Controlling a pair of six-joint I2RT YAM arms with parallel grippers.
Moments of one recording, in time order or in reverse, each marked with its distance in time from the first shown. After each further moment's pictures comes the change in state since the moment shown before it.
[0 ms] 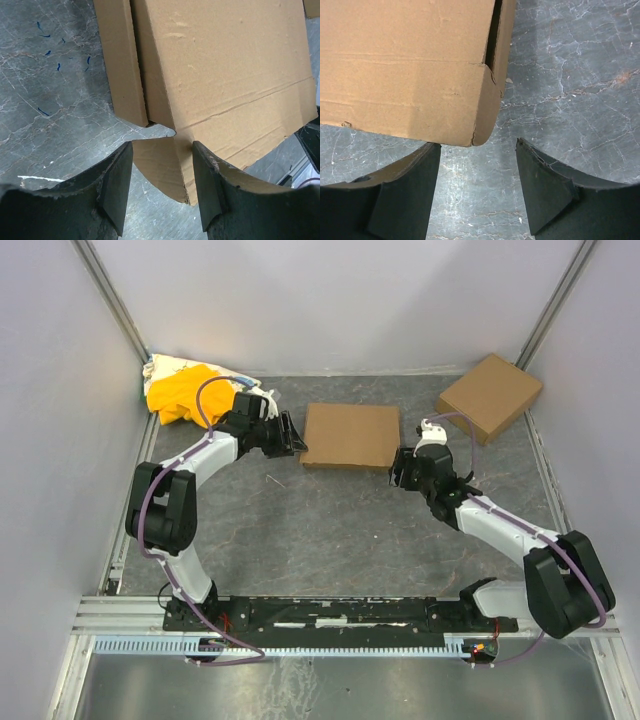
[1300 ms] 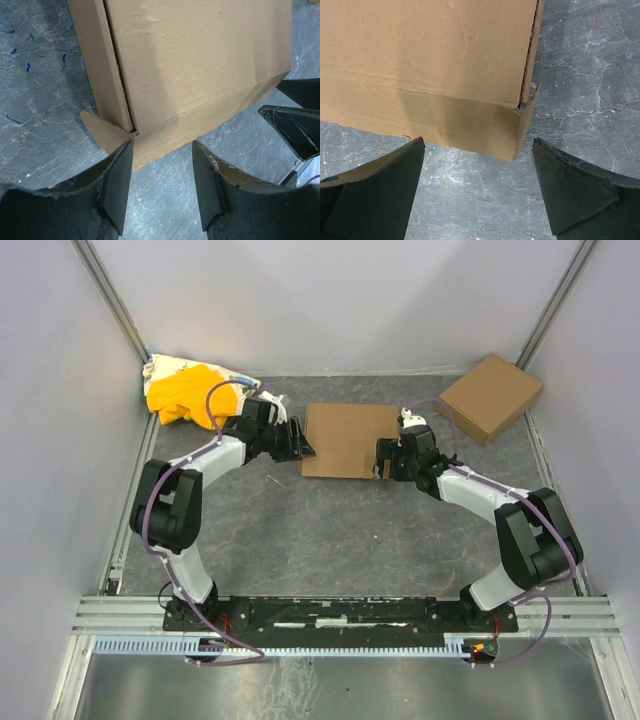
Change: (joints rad) left arm -0.040 0.023 -0.034 0.070 0.011 -0.011; right arm -0.020 0.266 0.230 -0.145 -0.109 -0.021
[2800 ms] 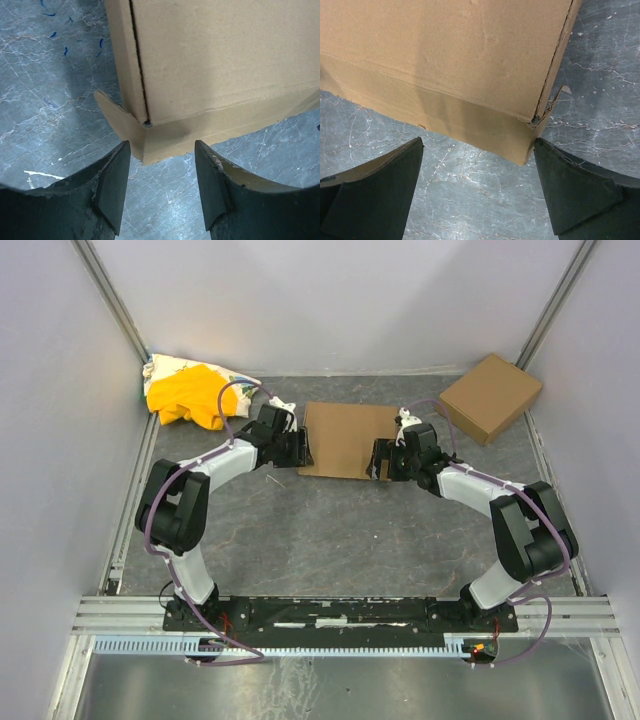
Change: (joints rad) left arm -0.095 0.006 0.000 -0.077 -0.280 0.095; right arm -0.034 0.045 0.003 0.048 -0.180 0.001
